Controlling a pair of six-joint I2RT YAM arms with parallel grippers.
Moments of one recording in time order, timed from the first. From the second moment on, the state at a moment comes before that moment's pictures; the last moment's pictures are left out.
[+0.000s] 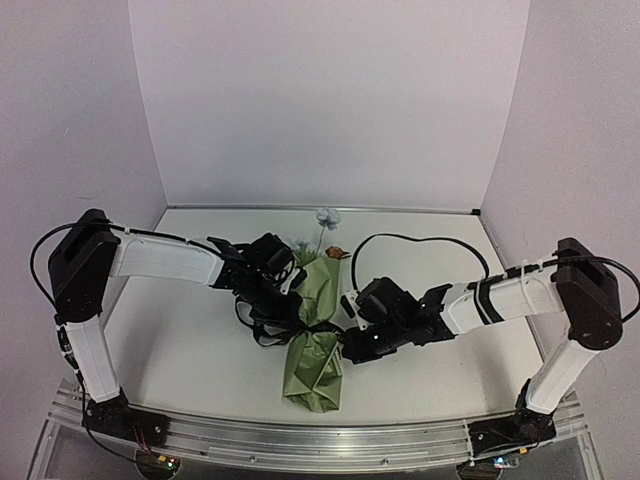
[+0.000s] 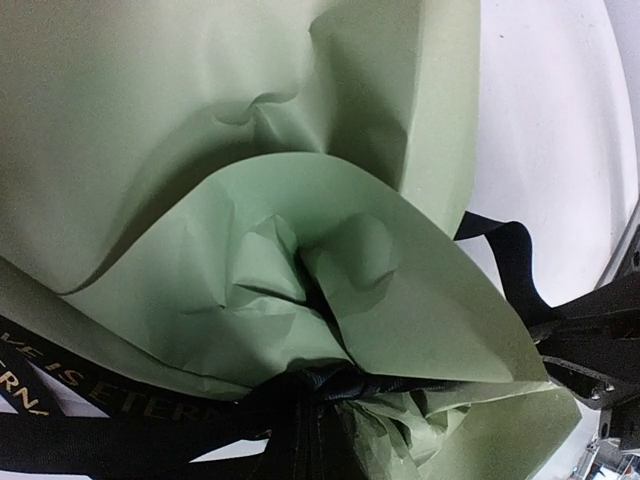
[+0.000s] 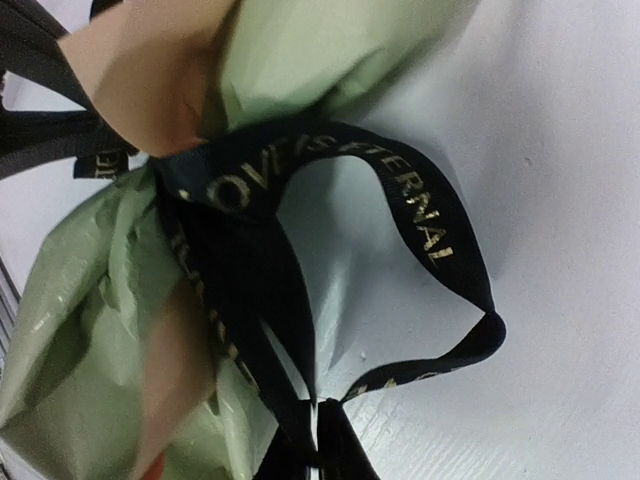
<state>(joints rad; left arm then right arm) -0.87 1.84 1.20 -0.44 0.29 -0.53 1.01 1.70 0.90 -0.16 -0.08 0.63</state>
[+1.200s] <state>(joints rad) -0.86 1.85 1.20 -0.44 0.29 -0.52 1.09 1.75 0.67 0.28 0.09 0.48</state>
